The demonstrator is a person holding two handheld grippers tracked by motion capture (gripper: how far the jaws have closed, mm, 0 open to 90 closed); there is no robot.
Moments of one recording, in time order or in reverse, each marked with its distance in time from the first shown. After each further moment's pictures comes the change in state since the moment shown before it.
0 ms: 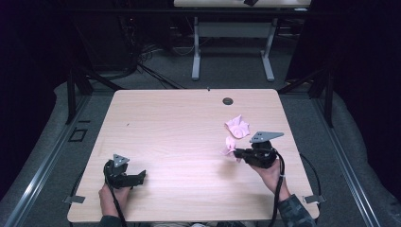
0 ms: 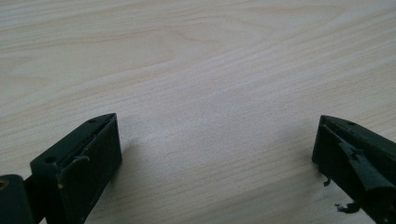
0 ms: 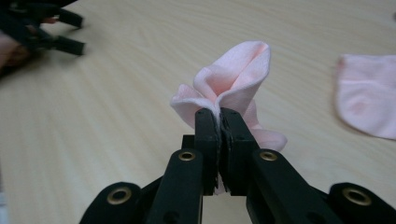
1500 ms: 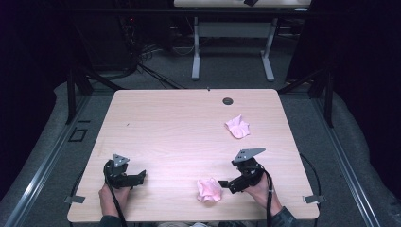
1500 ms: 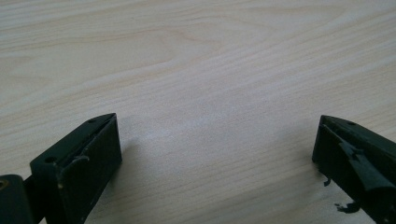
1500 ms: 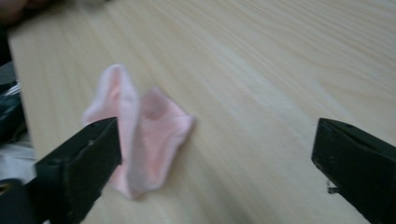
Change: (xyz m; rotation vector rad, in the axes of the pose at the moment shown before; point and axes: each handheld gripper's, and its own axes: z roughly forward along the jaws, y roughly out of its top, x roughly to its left) left arm 0.000 0.000 0.000 0.002 0.001 0.002; right arm 0.034 -0.021 0.026 0.139 0.060 -0.042
